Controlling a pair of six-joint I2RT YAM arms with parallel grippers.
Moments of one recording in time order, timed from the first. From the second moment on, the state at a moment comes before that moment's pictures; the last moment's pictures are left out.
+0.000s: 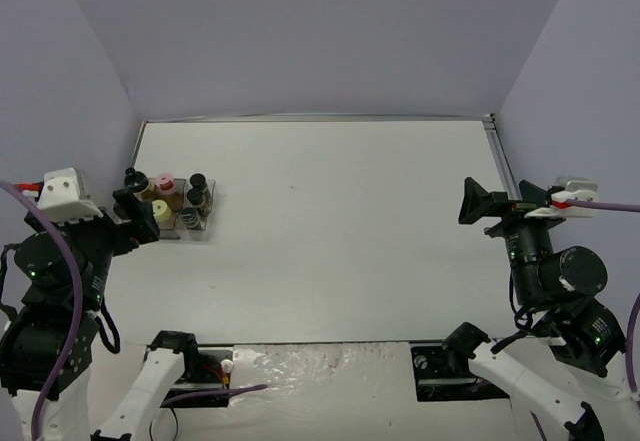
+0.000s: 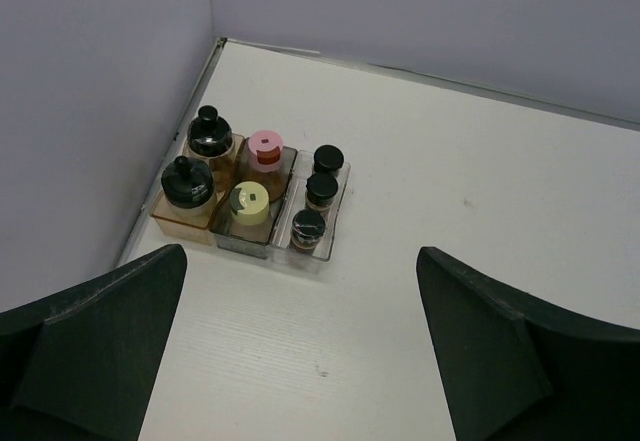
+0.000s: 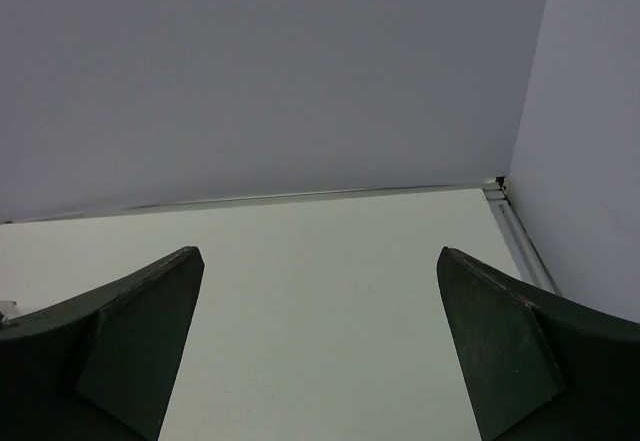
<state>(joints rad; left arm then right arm) -0.10 0.66 1.44 -0.99 -0.23 -0.17 0.67 0.51 1.09 -0.40 0.64 0.03</state>
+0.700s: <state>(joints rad) -0.14 0.40 1.14 -0.79 -0.33 -0.18 0.67 0.46 1.05 -0.41 0.68 0.00</state>
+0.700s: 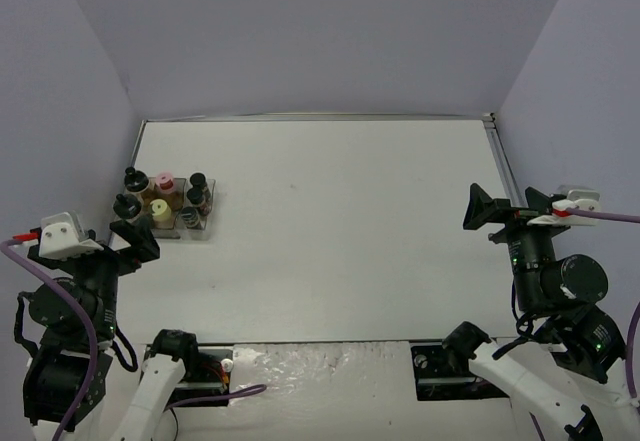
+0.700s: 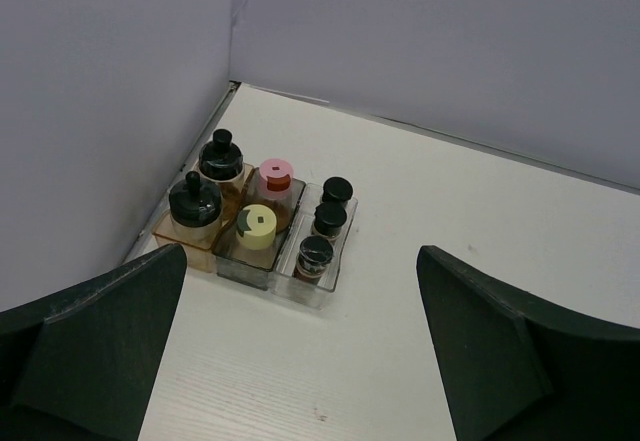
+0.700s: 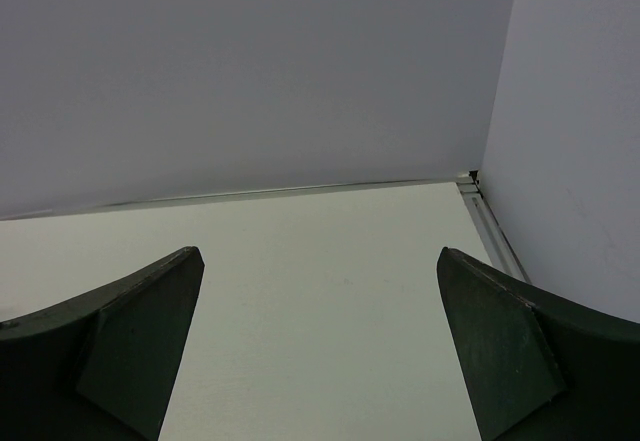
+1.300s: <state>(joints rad) -0.15 0.35 1.08 -0.80 -0.35 -0.18 0.67 0.45 1.04 -0.41 0.68 -0.01</state>
